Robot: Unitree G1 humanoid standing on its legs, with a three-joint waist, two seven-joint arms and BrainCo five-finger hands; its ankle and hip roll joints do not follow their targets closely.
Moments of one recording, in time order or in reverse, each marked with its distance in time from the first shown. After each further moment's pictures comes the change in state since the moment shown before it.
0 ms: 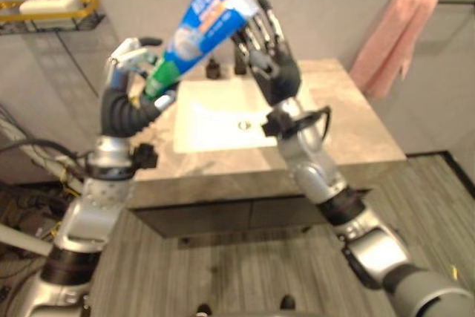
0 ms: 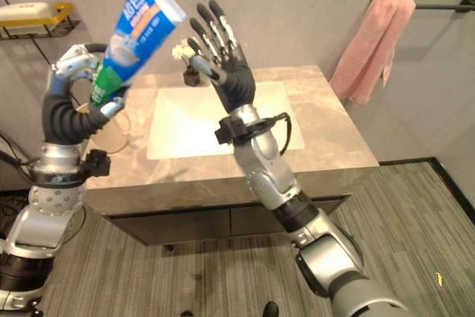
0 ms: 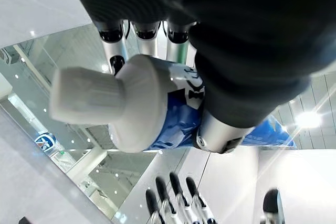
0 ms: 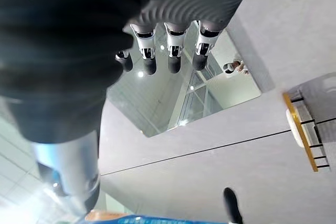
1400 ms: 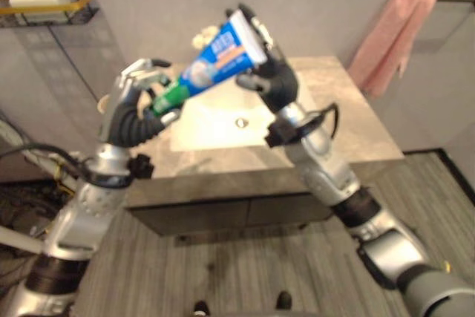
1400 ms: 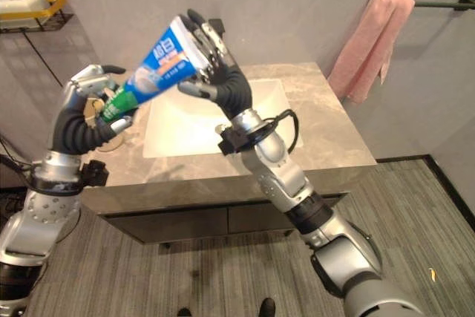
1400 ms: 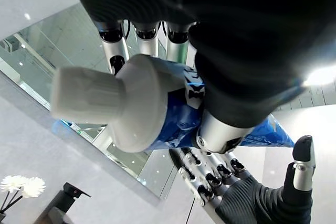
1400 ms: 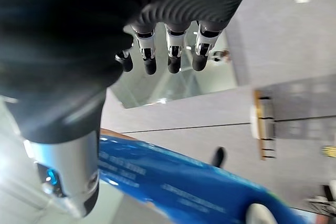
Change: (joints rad) left arm 0.068 0.101 -0.001 0.004 0.092 0.014 -0.090; right arm -0.013 -0.165 0.079 -0.070 -0.075 0.092 0.072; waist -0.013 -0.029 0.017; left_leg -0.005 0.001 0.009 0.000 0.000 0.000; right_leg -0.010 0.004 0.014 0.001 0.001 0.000
